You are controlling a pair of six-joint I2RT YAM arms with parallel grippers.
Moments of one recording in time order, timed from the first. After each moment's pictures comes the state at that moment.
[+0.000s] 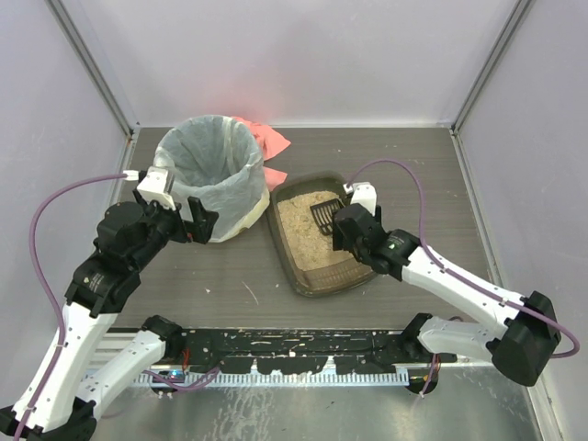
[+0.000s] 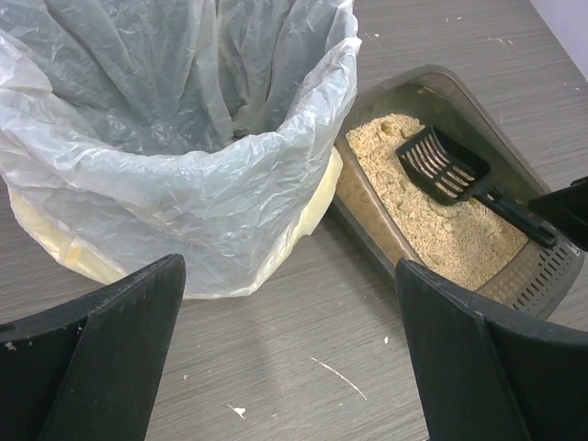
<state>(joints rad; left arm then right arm) -0.42 0.69 1.02 -0.62 -0.03 -0.20 0.81 1.11 0.86 -0.53 0.55 0.48</state>
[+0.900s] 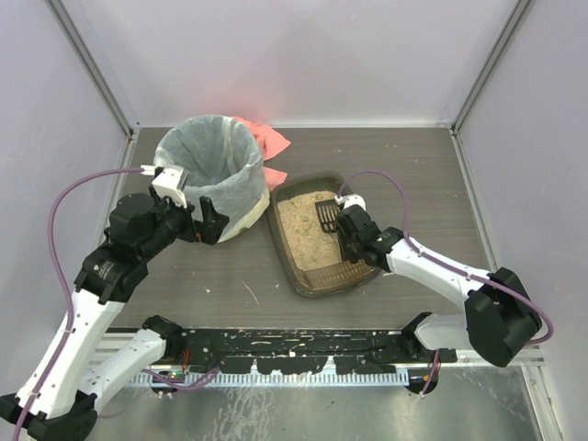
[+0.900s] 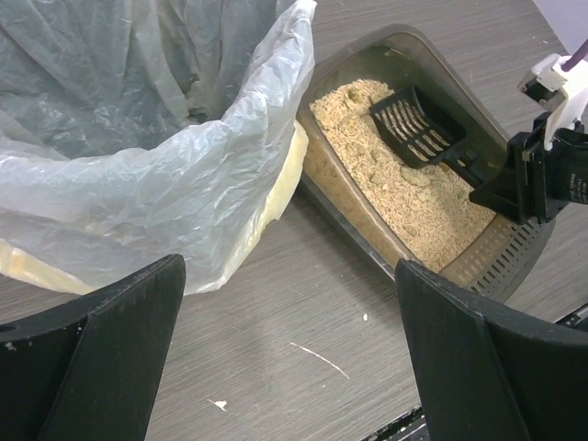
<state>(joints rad) -0.42 0.74 1.02 -0.62 0.07 -0.19 0.65 1.28 0.74 -0.41 0.27 0.34</state>
